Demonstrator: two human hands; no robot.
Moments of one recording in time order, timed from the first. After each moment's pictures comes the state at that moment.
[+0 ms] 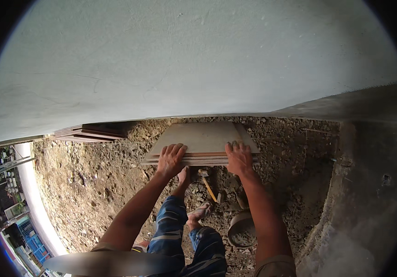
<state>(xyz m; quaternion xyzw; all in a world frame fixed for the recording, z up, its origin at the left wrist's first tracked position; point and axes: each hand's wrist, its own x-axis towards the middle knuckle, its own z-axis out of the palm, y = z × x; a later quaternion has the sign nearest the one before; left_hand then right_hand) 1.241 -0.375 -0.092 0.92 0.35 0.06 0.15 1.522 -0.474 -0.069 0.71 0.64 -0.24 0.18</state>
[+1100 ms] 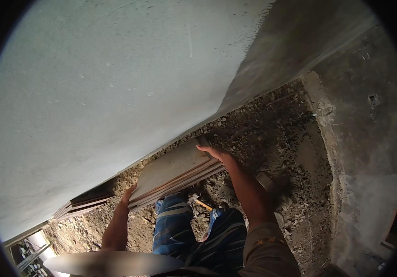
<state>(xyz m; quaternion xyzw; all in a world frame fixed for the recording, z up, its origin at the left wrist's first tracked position) 1.151 -0.268 -0.183 0.33 0.61 -0.08 0.72 1.614 -0.465 -0.138 0.68 0.14 -0.68 -0.24</state>
